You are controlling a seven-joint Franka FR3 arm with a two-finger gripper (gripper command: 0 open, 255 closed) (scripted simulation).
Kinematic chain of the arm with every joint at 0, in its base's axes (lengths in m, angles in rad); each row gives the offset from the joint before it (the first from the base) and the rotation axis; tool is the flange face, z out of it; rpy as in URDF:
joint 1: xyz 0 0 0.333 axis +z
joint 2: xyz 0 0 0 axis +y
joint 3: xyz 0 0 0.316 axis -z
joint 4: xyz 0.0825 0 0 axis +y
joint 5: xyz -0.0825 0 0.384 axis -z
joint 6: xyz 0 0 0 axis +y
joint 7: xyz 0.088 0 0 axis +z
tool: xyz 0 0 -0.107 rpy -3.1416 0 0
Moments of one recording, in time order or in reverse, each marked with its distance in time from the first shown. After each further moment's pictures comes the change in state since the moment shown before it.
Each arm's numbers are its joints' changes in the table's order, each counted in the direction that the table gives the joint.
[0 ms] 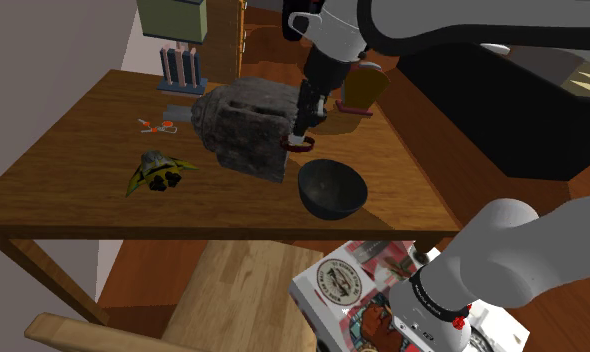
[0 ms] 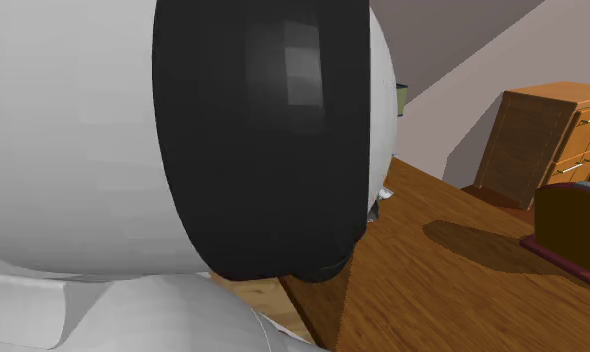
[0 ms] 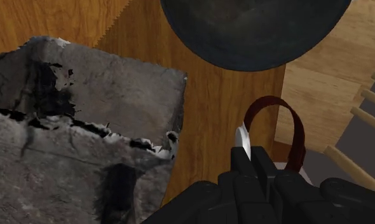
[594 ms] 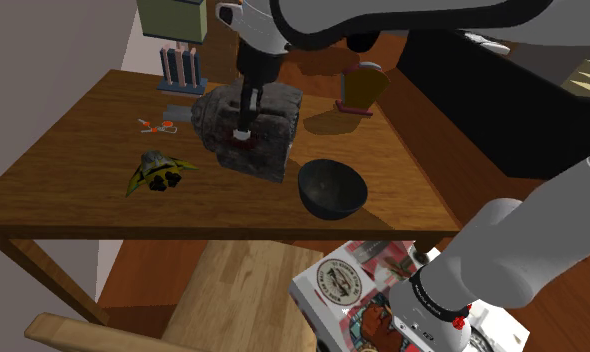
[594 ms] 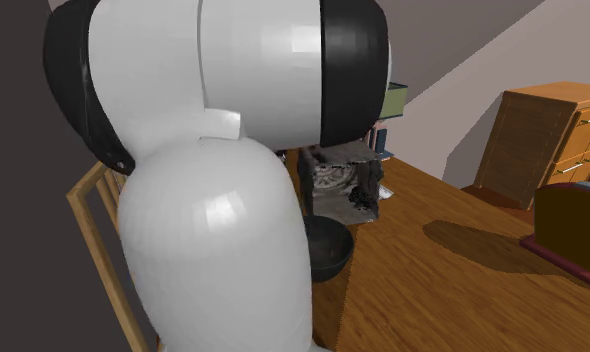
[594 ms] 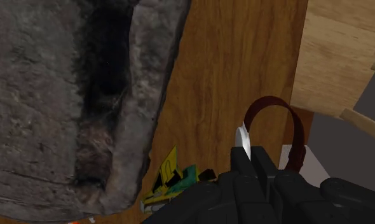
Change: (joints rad) arm 0.017 0.333 -0.114 -0.290 0.078 -0.051 -0.166
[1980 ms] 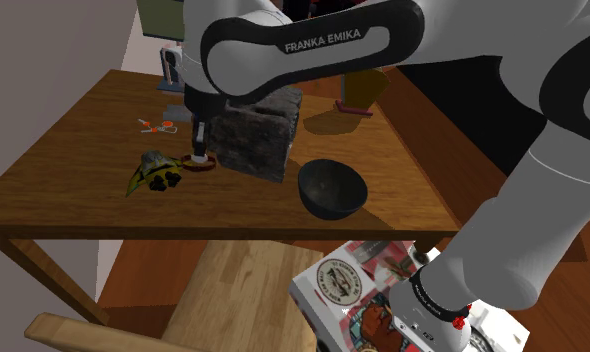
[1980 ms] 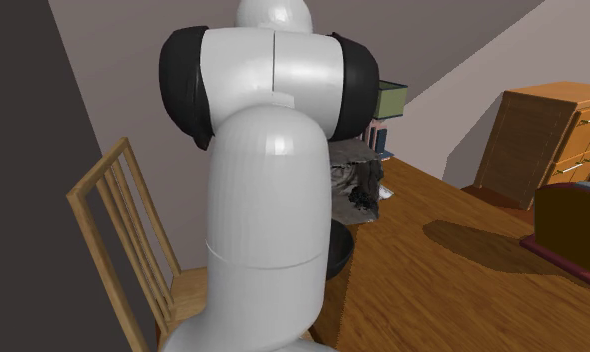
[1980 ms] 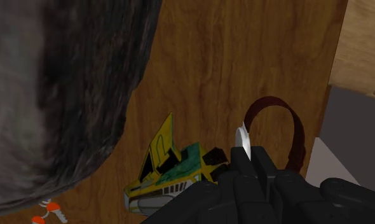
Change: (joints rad) arm 0.063 0.321 -0.045 -0.156 0.142 -0.149 -0.151
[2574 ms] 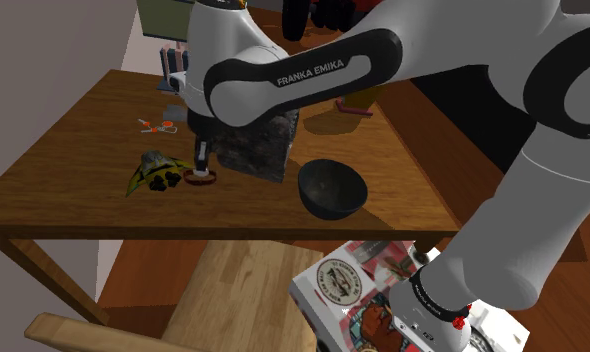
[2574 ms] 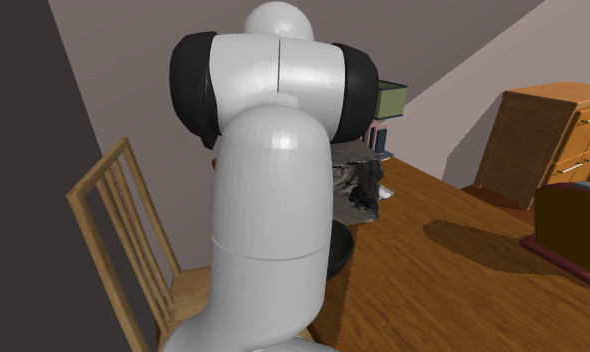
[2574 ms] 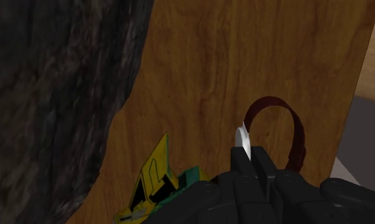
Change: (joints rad) arm 0.004 0.041 0.006 0.070 0.020 -0.109 -0.010
